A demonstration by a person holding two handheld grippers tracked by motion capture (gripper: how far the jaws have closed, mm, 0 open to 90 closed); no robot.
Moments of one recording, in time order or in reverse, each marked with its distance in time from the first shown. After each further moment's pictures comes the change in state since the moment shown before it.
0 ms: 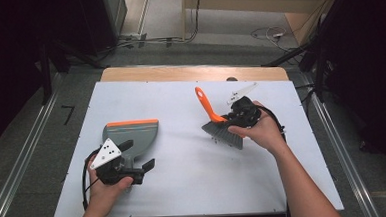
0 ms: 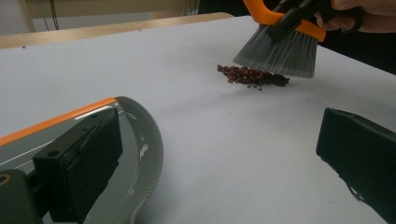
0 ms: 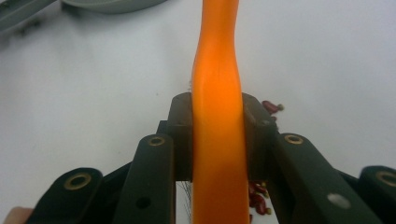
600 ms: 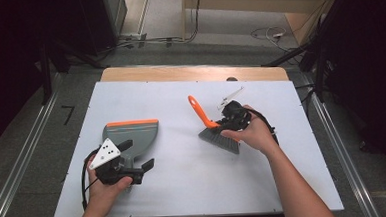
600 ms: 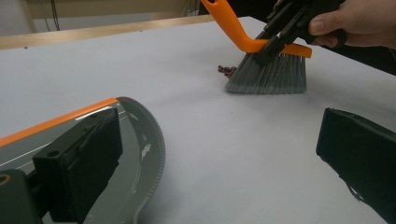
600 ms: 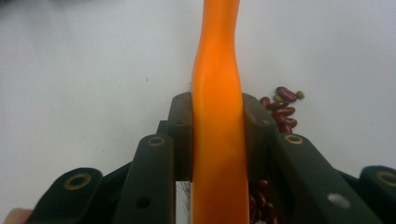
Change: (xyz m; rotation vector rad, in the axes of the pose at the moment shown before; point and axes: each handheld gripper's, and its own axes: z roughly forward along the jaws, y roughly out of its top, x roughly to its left) left arm 0.001 0.000 -0.001 -0.004 0.002 -0.003; right arm -0.004 0.000 0.034 0.099 0.018 0.020
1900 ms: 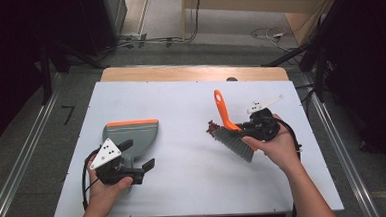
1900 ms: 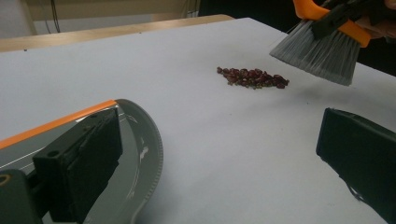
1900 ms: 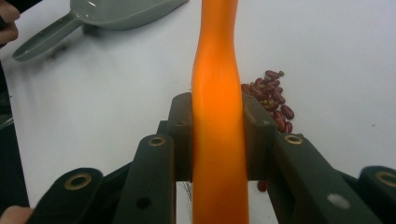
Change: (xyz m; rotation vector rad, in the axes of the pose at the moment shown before) left arm -0.002 0.001 0.000 0.000 0.002 0.009; right arm 0.029 -0.051 -0.068 -0.217 -0.035 0.112
